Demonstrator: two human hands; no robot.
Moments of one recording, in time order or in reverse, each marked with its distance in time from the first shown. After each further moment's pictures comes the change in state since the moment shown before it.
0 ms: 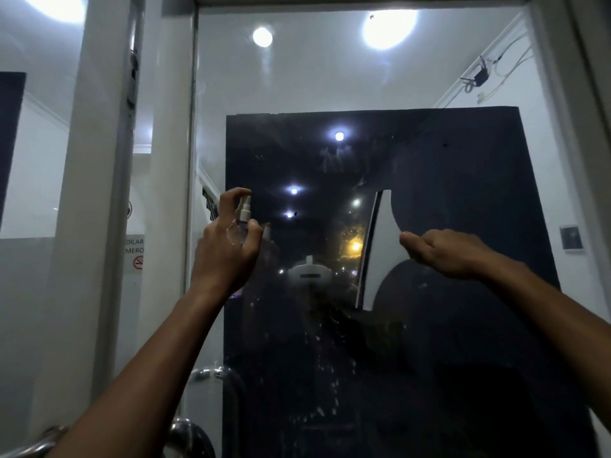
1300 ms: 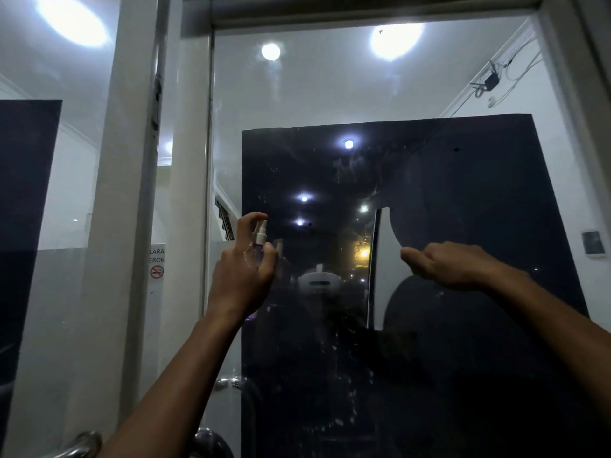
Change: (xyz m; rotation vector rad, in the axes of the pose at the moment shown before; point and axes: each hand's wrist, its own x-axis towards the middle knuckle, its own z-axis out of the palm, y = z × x) left_hand -0.013 -0.001 -0.007 0.003 -0.030 -0.031; right_hand 0.007 -0.015 0.005 -0.051 -0.061 -0.049
